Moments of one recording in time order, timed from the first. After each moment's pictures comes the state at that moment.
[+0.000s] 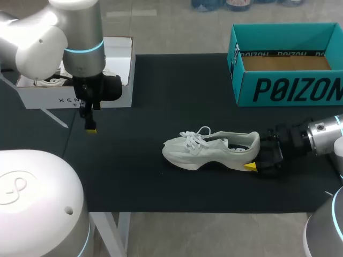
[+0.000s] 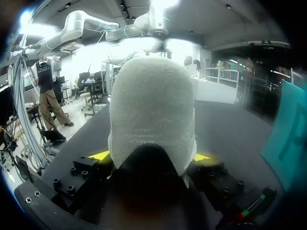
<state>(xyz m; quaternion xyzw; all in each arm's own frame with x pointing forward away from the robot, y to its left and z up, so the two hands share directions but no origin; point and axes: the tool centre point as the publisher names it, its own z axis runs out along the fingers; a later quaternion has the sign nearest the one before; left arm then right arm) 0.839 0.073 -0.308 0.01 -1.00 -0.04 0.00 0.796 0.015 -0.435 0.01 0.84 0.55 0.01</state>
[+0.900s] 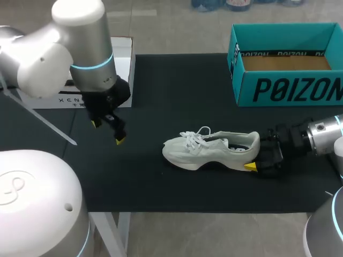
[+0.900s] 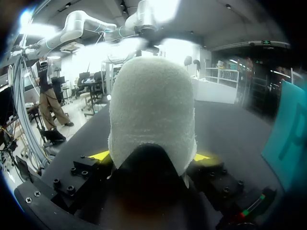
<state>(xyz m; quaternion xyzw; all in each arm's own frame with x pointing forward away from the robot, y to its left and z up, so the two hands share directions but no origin) 0.780 0.021 -0.310 0.43 -0.90 0.00 0.00 0.796 0.015 -0.435 0.01 0.84 0.55 0.01</state>
